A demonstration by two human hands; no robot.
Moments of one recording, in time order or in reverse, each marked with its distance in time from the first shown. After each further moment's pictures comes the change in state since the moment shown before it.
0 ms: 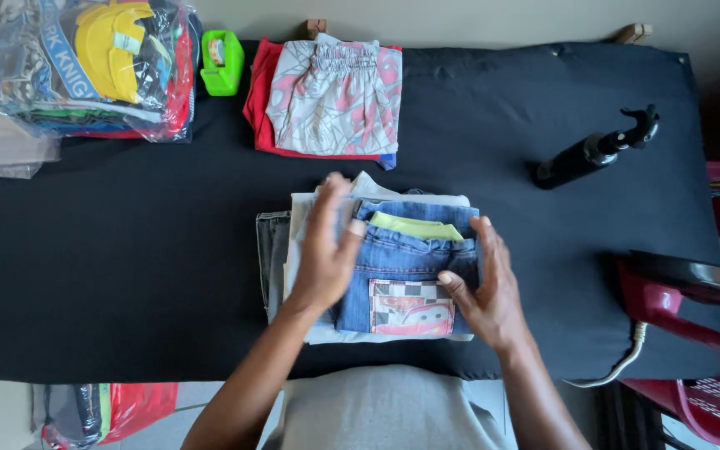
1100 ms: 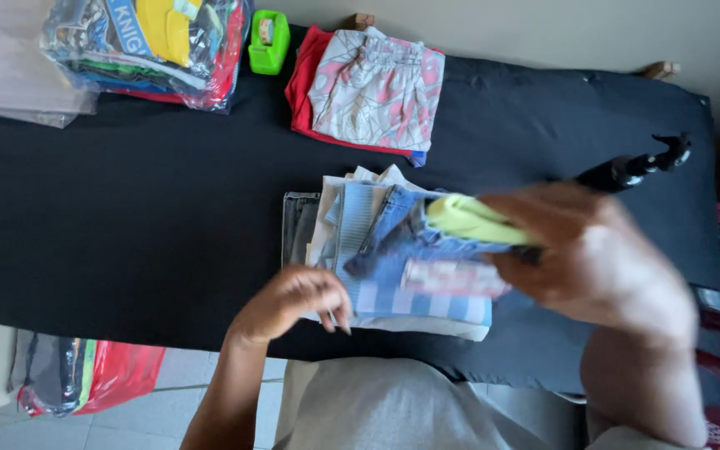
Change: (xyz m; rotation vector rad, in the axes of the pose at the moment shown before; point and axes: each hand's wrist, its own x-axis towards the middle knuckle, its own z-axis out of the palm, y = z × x) left_hand -0.091 -0.020 -0.089 -0.726 -0.389 -0.486; right_hand 0.079 -0.168 -0.069 -0.539 -0.420 -0.525
